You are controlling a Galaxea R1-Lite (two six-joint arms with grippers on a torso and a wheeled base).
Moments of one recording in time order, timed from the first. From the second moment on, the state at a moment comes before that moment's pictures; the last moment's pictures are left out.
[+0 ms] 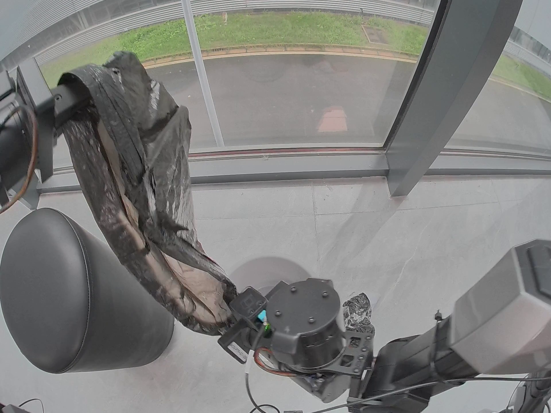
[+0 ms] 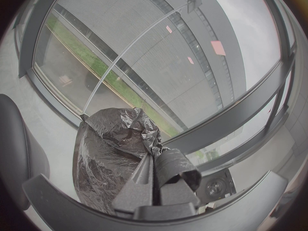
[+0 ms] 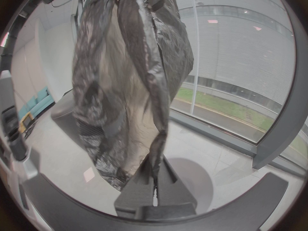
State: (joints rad) left arm -0.56 1.17 -1.01 -0.26 0.06 -0.70; right arm 1.09 2.12 -0.92 -0.96 -0.40 -0.19
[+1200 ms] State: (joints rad) left arm -0.53 1.28 -0.59 -0.30 -0.25 -0.68; right arm 1.08 1.76 -0.73 -0.29 0.22 0.25
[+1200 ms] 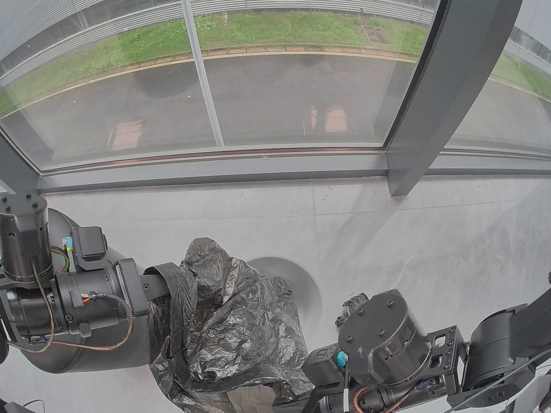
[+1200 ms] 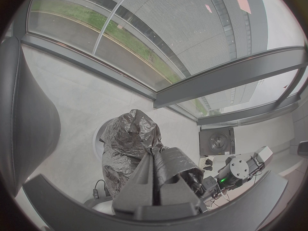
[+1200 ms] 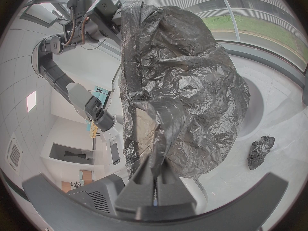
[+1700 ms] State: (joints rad) left arm -0.53 1.53 -0.59 -0.47 -0.25 -0.68; right arm 1.00 1.85 -0.72 -0.39 0.24 0.25
